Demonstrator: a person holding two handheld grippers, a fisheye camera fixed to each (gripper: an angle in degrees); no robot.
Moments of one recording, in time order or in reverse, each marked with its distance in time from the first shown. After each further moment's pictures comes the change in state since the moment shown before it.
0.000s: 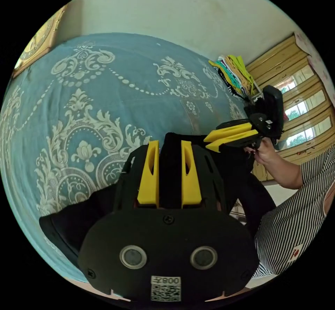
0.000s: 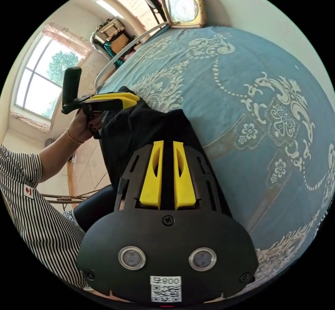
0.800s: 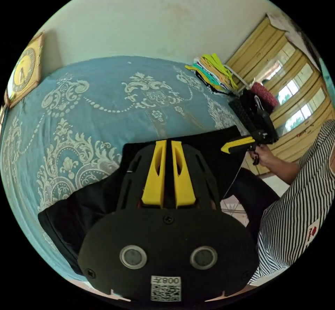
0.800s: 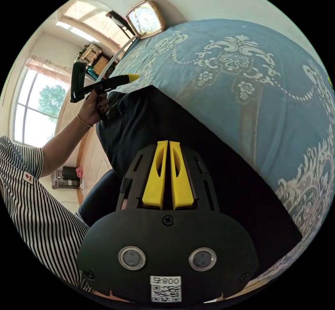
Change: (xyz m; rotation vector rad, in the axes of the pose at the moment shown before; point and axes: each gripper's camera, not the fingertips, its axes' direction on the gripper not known) left arm 0.159 -0.251 -0.297 0.087 -0.029 0.122; right arm 0.019 0.284 -0.090 0.091 0.021 0.300
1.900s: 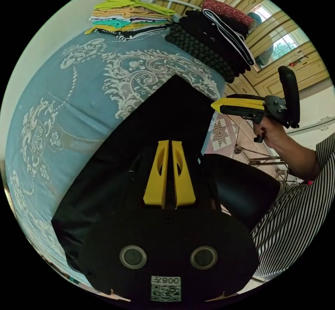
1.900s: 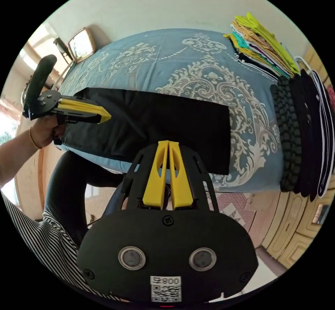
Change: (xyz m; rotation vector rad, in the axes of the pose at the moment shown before) left arm 0.416 -0.381 -0.181 -0.508 0.029 0.451; right arm 0.150 0.422 -0.160 0.217 0.409 0.376
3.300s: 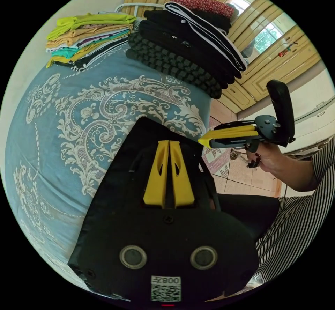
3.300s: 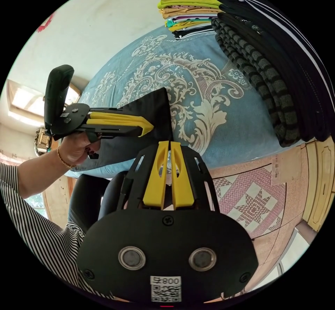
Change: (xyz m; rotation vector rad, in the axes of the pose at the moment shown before) left arm 0.128 -0.211 -0.235 0.017 0.072 0.187; right arm 0.309 0.142 0.026 -0.010 -0.240 0.229
